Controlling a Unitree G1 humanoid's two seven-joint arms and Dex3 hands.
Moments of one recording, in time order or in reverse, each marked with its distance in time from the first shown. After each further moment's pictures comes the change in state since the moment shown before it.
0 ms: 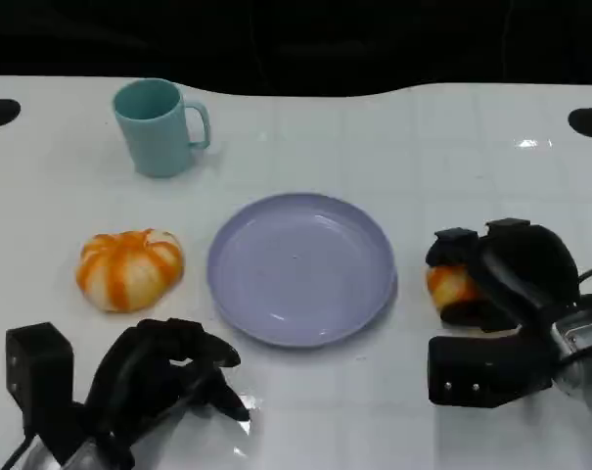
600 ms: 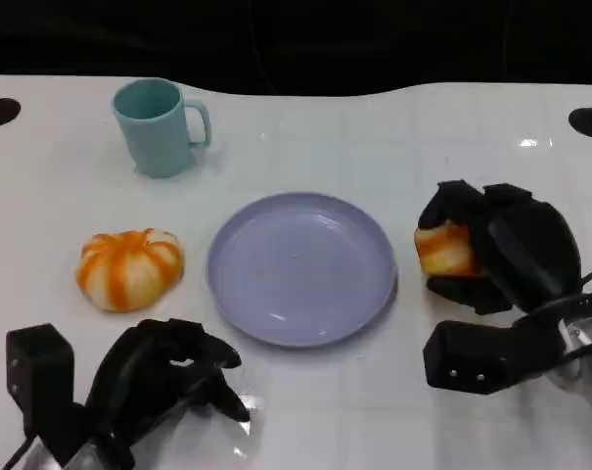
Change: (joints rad) left arm 0.001 0.000 -0.003 0.006 0.000 -0.018 0.000; right arm 0.001 0.002 -0.067 -0.030 0.082 -0.170 -0.195
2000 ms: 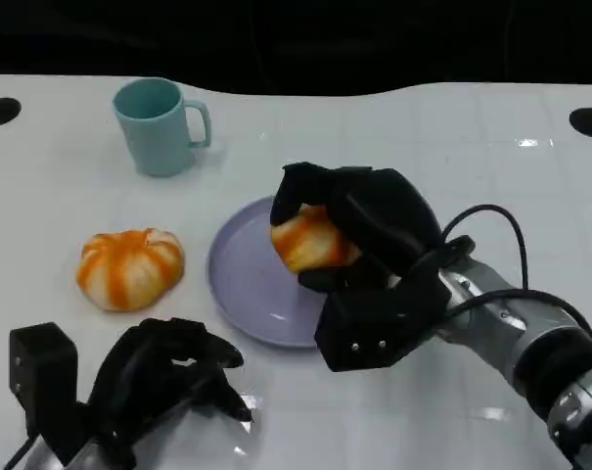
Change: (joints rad) left arm 0.002 -0.002 -0.004 -0.011 0.007 0.007 0.010; right arm -0.164 0.230 0.026 0.025 0.066 -0.098 0.335
